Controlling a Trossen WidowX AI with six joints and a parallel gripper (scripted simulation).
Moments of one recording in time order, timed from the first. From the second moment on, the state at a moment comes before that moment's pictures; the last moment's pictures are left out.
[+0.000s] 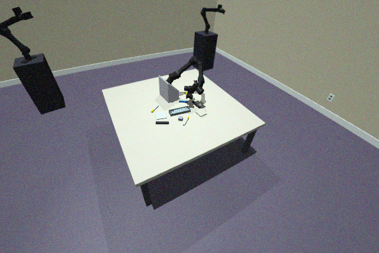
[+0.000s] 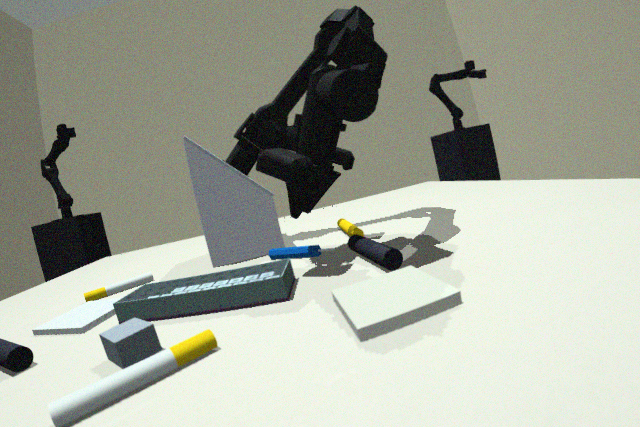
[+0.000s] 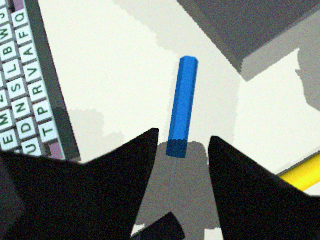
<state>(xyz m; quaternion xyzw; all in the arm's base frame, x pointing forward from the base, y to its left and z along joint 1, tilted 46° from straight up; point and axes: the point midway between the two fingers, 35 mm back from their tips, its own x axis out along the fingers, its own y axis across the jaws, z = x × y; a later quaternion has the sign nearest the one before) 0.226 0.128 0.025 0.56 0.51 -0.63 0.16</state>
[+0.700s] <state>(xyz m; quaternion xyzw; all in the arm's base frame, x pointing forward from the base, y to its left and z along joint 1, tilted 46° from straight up) 0.225 0.135 0.017 0.56 0.50 -0.64 0.16</state>
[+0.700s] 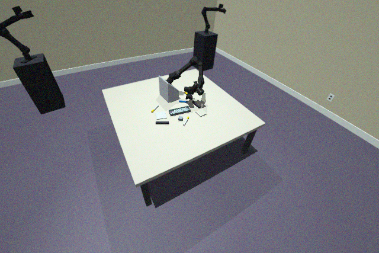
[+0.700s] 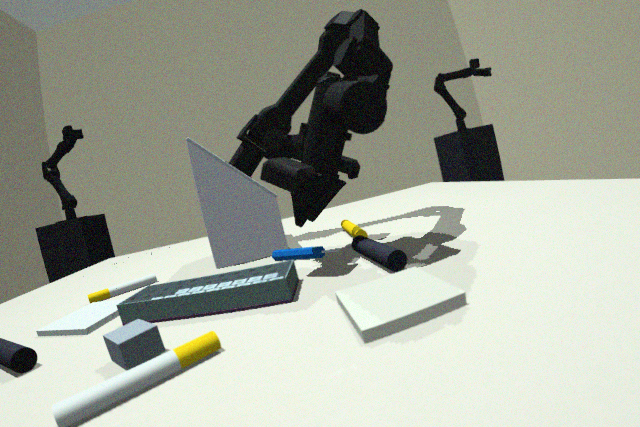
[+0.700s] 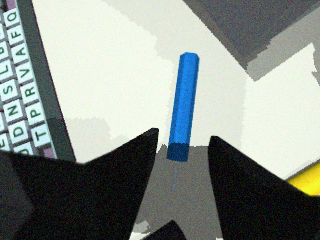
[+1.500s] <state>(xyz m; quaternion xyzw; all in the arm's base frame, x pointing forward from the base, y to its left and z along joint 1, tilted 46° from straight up) 0.224 0.146 0.004 0.56 0.50 -0.64 0.16</state>
